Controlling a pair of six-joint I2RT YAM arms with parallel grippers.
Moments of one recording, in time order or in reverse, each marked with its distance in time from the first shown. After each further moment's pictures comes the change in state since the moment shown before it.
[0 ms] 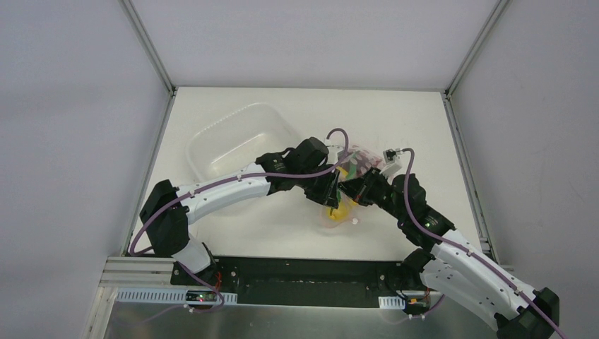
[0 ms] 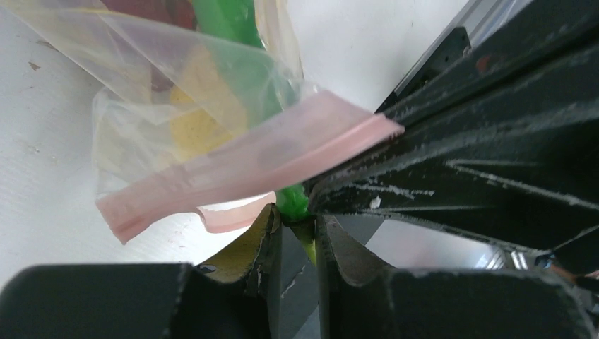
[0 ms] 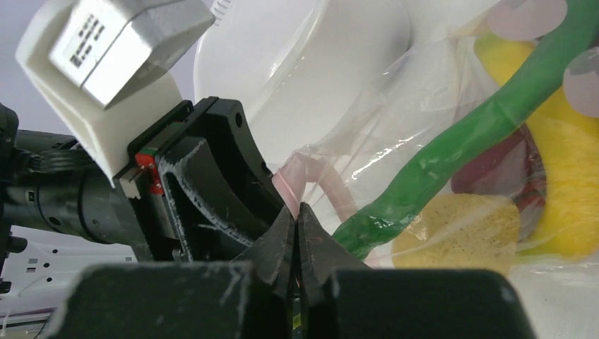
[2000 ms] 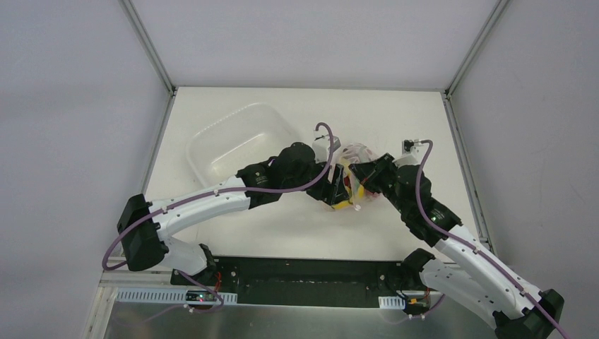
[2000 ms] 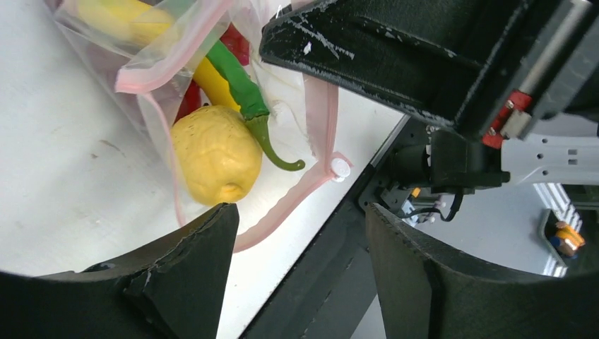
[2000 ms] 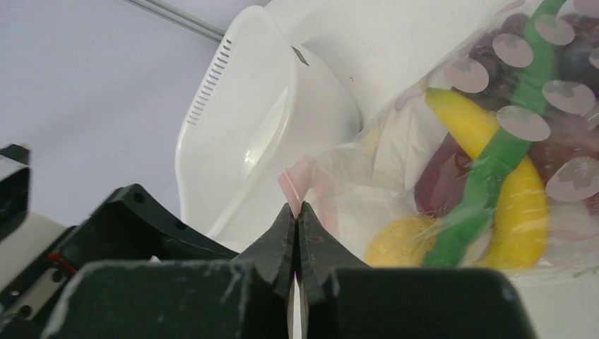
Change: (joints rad) left arm -0.054 -0.187 -0.126 0.251 -0.199 0.008; right arm -0.017 0.032 0.140 -0.109 0.270 0.044
